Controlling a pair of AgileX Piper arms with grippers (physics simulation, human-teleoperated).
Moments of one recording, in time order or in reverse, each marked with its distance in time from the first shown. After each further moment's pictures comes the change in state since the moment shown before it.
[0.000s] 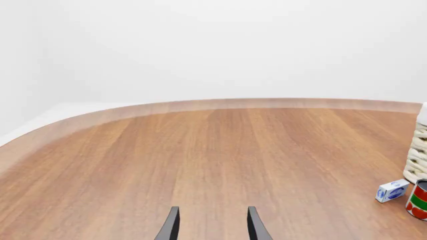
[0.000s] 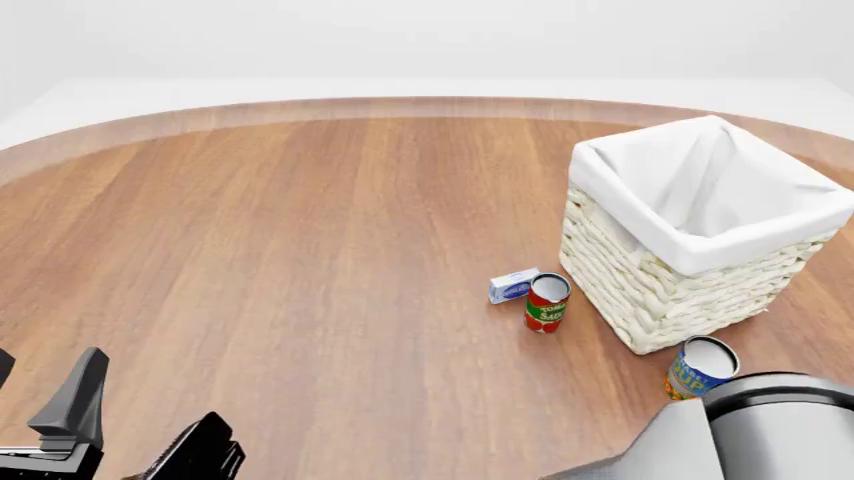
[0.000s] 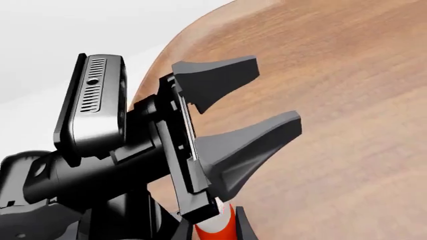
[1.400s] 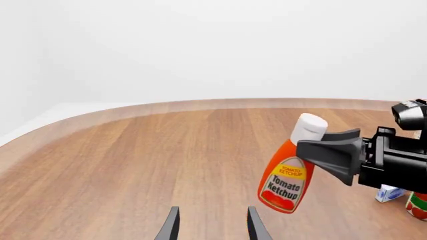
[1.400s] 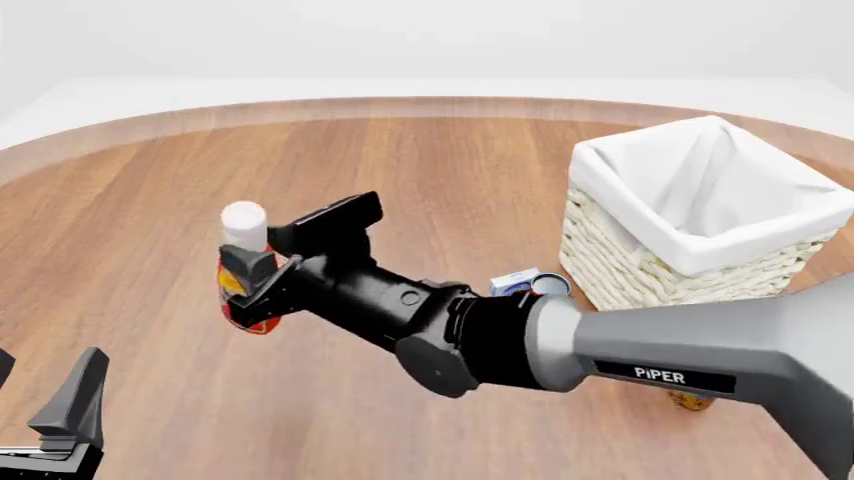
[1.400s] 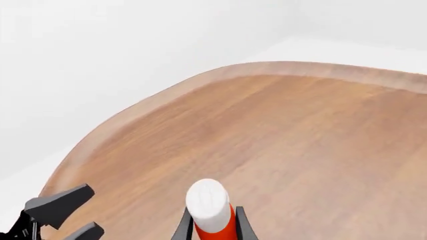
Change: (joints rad) left arm 0.000 0.000 0.000 0.000 0.000; right arm -0.389 -0.199 0.014 -0.039 -0.032
